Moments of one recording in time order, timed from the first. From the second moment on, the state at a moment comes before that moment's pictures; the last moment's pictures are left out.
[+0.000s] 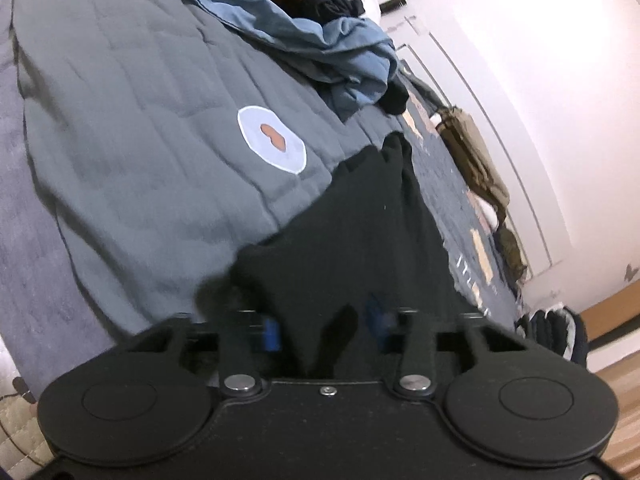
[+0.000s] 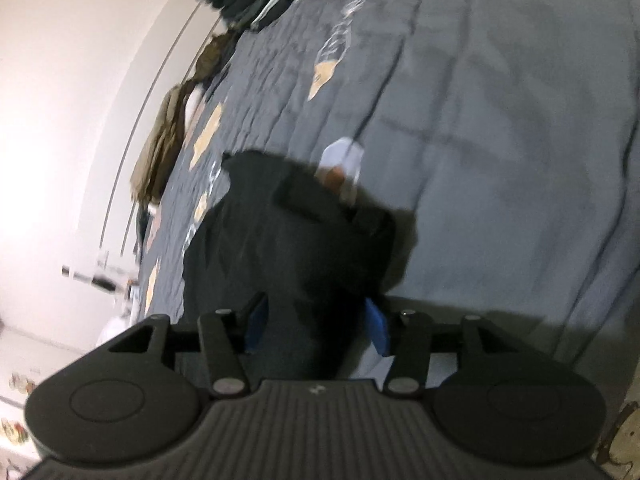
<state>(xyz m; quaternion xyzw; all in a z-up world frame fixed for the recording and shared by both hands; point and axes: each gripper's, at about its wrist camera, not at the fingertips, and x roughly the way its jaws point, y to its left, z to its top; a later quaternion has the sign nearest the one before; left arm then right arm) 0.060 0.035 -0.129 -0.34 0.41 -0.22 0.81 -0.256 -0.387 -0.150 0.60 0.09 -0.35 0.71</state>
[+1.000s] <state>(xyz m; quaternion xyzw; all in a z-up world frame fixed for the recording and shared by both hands) 0.060 0.034 -0.119 -0.35 0.39 -0.23 0.82 -0.269 -0.408 -0.140 0.63 -0.03 -0.31 0.71</state>
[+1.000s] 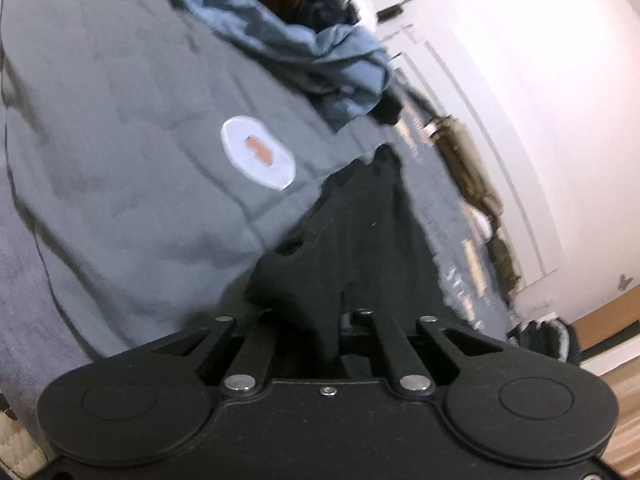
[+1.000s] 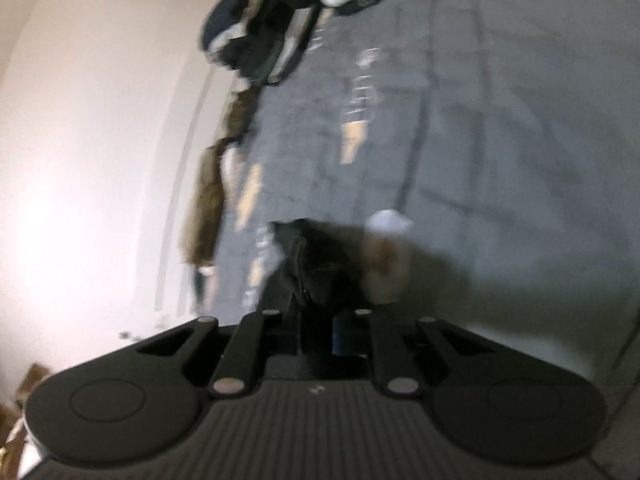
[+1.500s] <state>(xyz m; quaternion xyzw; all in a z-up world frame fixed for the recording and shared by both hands) 0.013 0.072 -0.102 -0.30 0.44 -0.22 0.81 -0.325 -0.384 -0.113 0.61 0.06 -0.33 0.72</state>
